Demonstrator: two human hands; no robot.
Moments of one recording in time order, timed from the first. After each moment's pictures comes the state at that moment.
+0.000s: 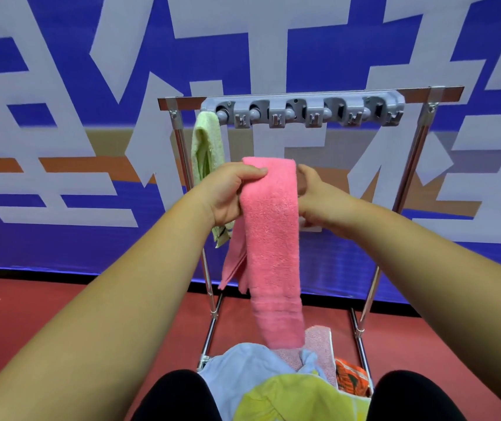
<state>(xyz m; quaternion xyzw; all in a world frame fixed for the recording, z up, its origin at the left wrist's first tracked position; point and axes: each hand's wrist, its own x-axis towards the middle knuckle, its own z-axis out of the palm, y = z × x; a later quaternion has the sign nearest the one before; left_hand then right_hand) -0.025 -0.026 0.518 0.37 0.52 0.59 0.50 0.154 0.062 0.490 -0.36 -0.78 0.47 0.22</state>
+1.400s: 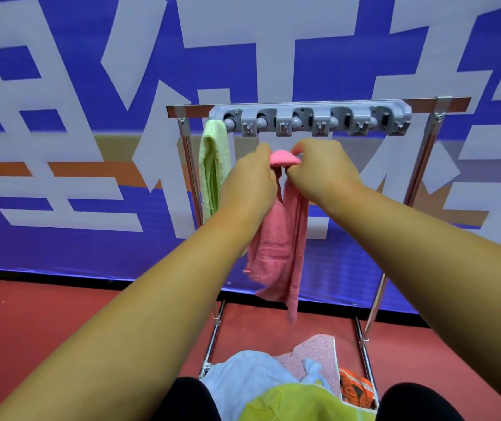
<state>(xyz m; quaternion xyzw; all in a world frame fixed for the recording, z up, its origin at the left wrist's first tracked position) 0.009 -0.024 0.529 0.55 0.73 0.38 -0.14 0.126 0.058 0.552 -0.43 -0.84 0.10 0.32</state>
